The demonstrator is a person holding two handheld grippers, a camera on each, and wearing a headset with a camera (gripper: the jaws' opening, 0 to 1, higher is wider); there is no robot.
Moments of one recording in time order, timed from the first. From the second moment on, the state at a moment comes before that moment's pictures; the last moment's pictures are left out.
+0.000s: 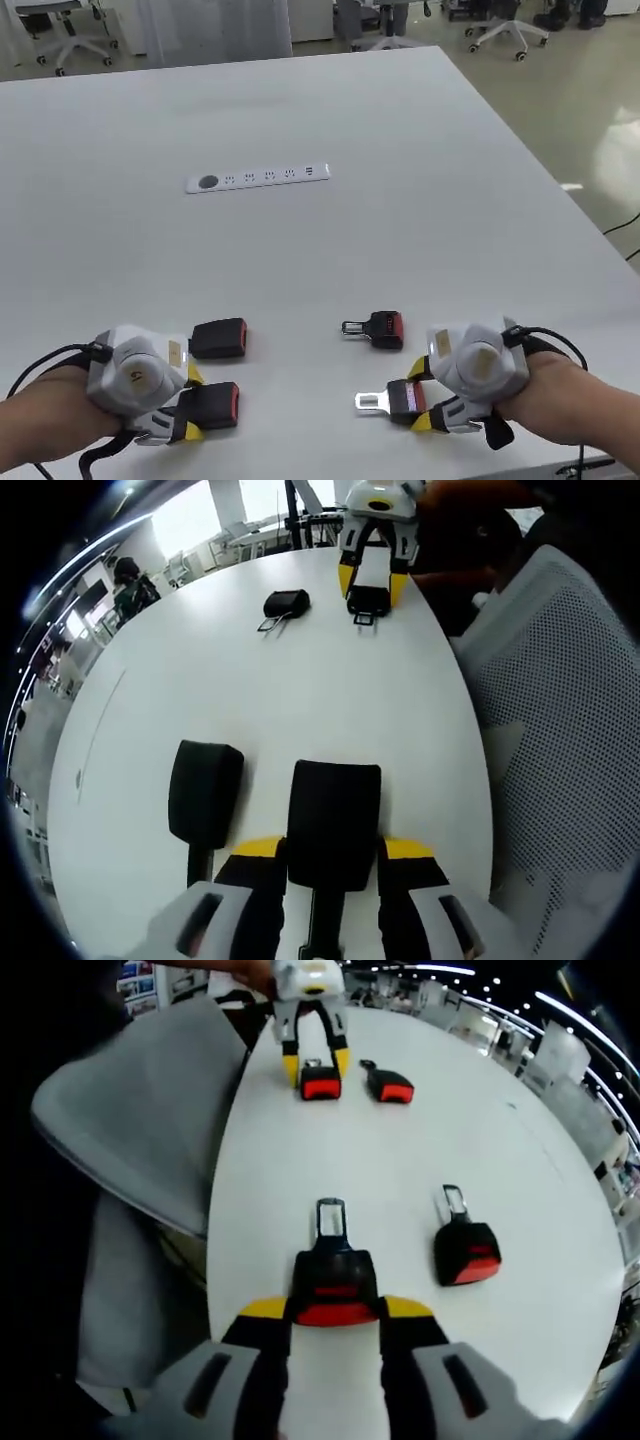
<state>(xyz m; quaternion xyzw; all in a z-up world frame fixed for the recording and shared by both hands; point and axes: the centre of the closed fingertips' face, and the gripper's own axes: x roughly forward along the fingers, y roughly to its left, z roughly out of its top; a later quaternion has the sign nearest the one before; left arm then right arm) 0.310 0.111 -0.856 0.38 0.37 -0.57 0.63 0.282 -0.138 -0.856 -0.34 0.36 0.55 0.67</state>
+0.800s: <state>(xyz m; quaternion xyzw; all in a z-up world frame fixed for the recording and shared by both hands) 0.310 0.108 -0.857 0.41 0.38 -0.58 0.59 0.286 -0.122 -0.854 -0.32 0.36 0.55 0.68</state>
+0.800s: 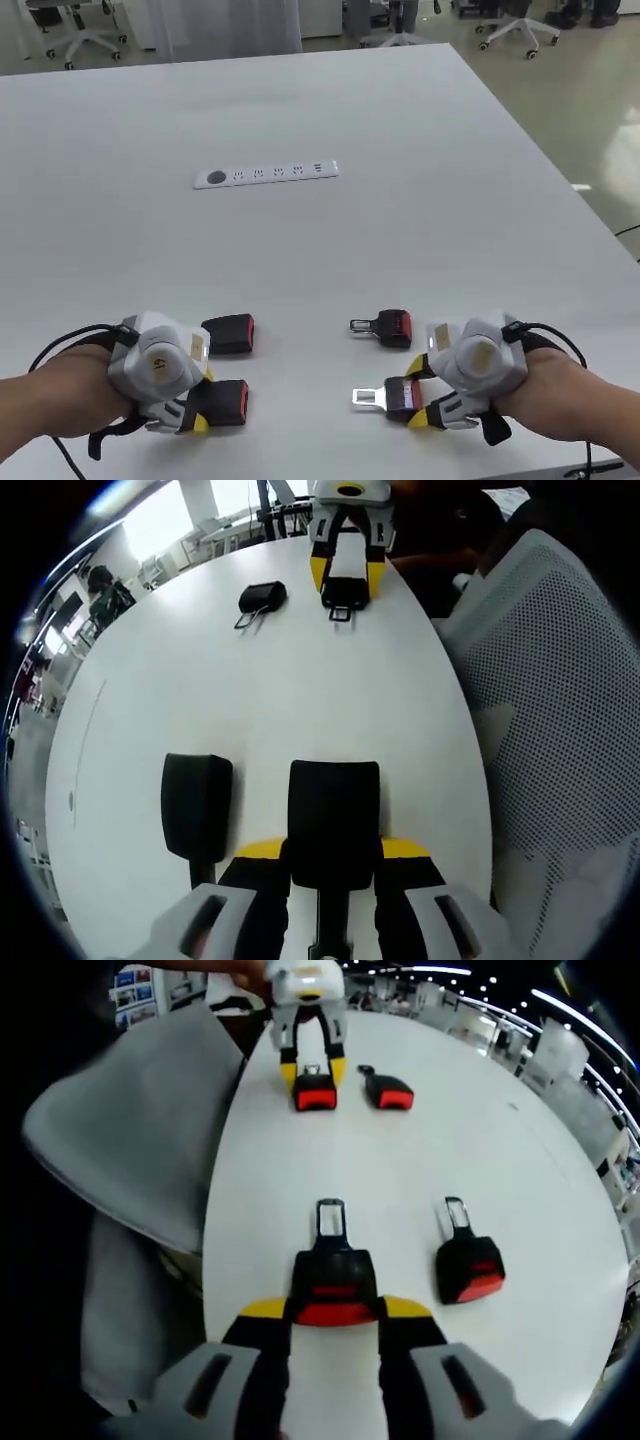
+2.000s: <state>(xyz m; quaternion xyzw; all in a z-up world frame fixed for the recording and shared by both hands) 0.310 0.110 -0.859 0.39 0.39 -0.58 0.60 0.294 -0.018 -0.855 -0.31 0.33 0.57 0.68</state>
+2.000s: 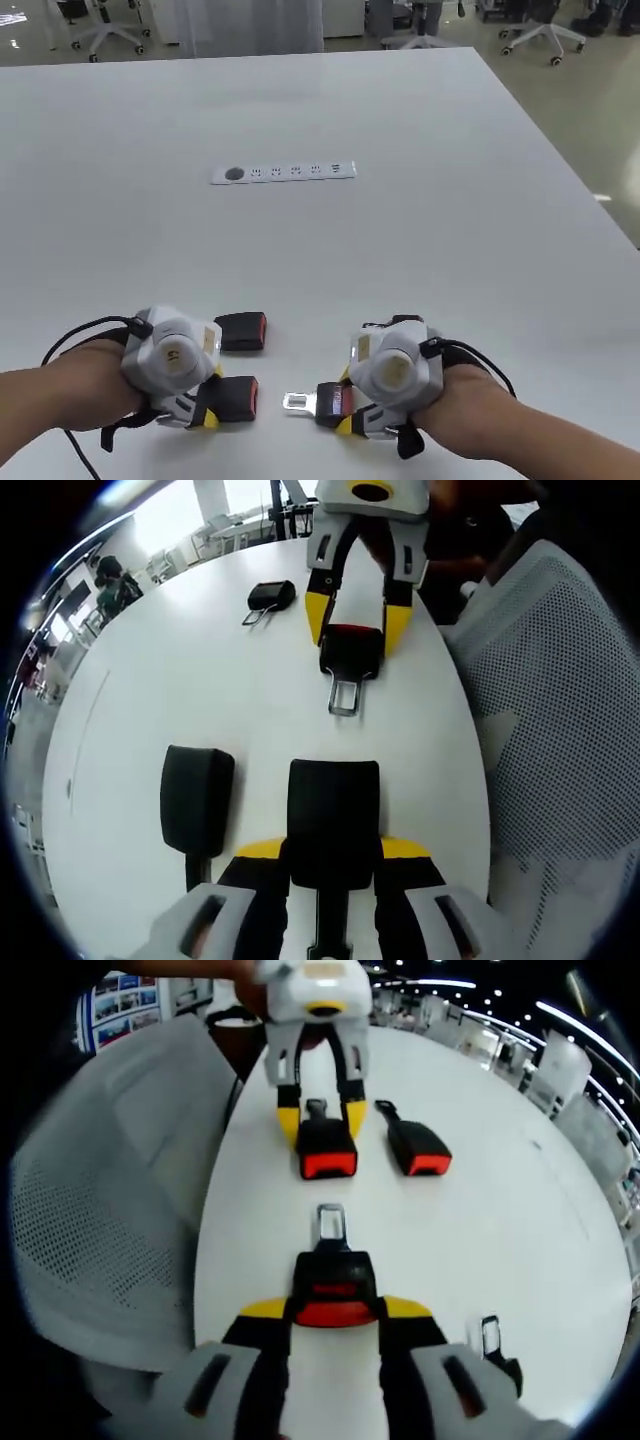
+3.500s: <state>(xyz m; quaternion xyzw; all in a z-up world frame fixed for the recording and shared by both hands) 0.309 0.108 -0.859 0.41 0.39 -0.58 0.58 0.307 0.038 -0.855 -0.33 0.31 0.59 0.66</state>
